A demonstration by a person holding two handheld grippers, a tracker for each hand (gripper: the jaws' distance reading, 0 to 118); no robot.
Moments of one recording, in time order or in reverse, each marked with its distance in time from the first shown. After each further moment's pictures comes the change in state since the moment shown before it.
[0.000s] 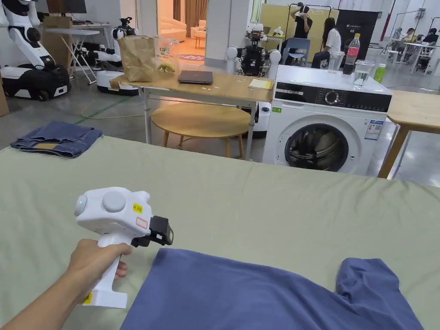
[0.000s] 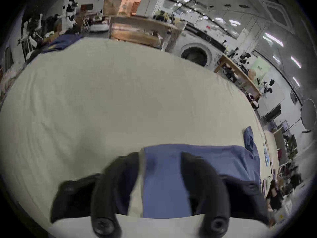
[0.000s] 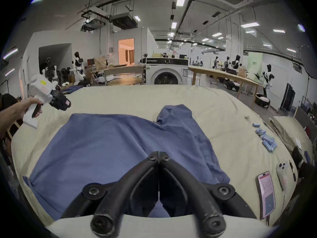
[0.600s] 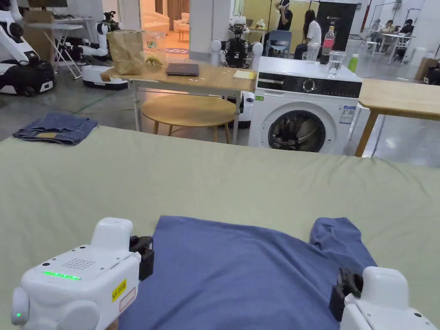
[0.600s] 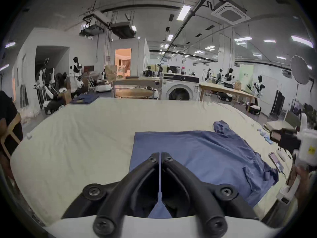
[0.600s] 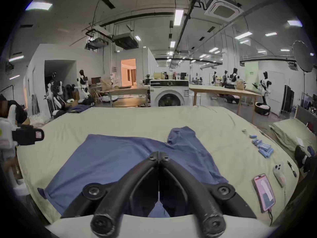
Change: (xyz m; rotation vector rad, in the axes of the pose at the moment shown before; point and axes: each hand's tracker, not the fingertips) left arm 0.109 -0.262 0.187 0.529 0.083 -0.225; right arm -0.035 0.010 0.070 0.190 0.040 -0.034
